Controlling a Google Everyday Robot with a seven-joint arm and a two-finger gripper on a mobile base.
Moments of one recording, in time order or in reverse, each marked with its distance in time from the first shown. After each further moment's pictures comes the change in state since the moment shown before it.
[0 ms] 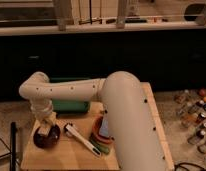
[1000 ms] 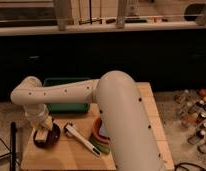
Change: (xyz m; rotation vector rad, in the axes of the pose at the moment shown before) arm -0.026 -0.006 0.008 -0.043 -0.014 -0.114
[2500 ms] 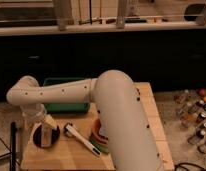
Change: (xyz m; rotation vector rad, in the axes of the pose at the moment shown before) arm -0.004 -0.003 -0.007 -0.013 0.009 -0.034
